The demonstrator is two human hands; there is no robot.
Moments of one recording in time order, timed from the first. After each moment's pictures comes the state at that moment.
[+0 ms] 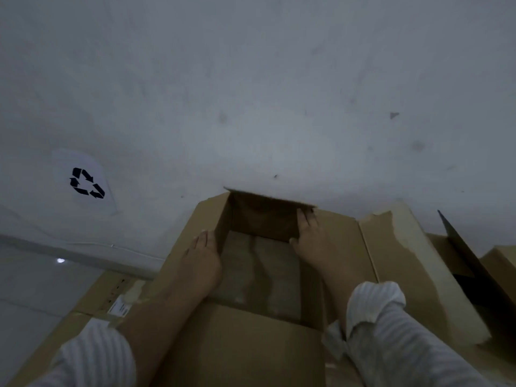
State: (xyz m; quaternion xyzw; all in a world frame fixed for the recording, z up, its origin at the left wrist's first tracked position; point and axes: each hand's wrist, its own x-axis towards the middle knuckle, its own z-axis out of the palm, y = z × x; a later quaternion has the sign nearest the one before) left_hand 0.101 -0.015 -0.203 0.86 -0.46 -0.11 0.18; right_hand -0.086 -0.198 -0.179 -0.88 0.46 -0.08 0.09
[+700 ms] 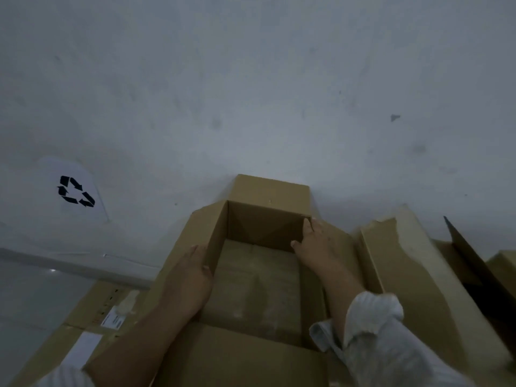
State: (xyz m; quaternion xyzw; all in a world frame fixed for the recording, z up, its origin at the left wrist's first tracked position) left_hand 0.102 -0.005 -0.191 0.86 -0.41 -0.14 0.28; right_hand -0.078 -0.214 -0.177 -0.83 0.55 -0.03 0.14
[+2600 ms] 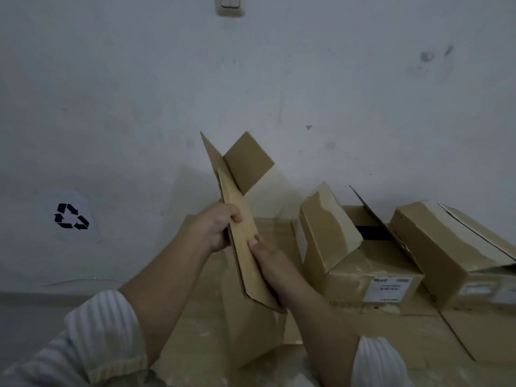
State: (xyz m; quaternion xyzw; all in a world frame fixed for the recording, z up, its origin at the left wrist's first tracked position) left_hand -0.045 0.055 -0.032 0.58 -0.26 -0.53 0.56; right_hand -0.188 0.059 -0.086 -0.69 0.43 -0.26 0.52
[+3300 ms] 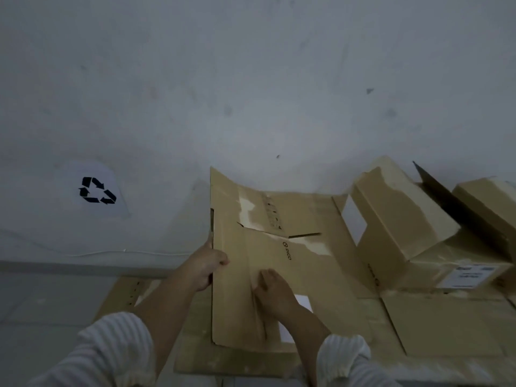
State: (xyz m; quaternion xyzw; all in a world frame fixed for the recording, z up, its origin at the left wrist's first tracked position) left_hand 0.138 0.097 -0.193 0.65 -0.23 -0.54 0.47; right_hand -0.038 0.063 -0.250 -0.79 0.51 -0.02 0.34
